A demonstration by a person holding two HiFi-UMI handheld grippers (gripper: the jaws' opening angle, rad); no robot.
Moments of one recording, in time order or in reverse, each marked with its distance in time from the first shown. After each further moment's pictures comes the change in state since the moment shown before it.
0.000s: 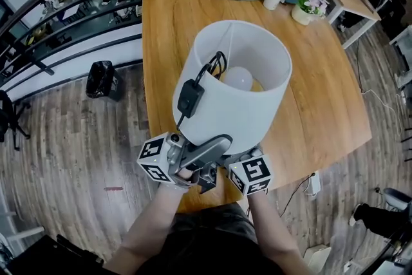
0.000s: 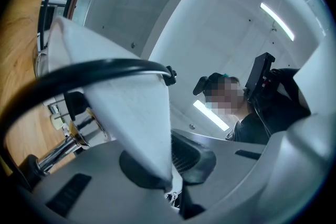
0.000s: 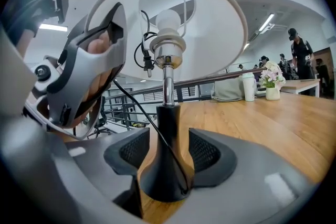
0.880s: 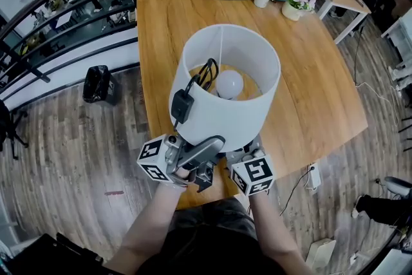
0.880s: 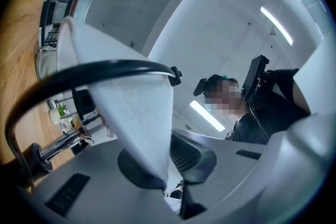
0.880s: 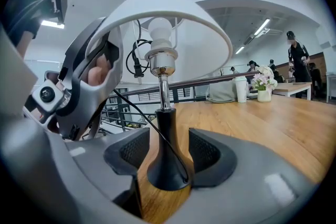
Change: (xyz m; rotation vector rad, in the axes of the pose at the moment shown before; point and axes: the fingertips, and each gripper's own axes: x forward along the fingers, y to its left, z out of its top) left arm -0.019 -0.015 -0.011 -0.025 0.002 -0.033; right arm -0.027 0.007 -0.002 0.014 0.017 -0.061
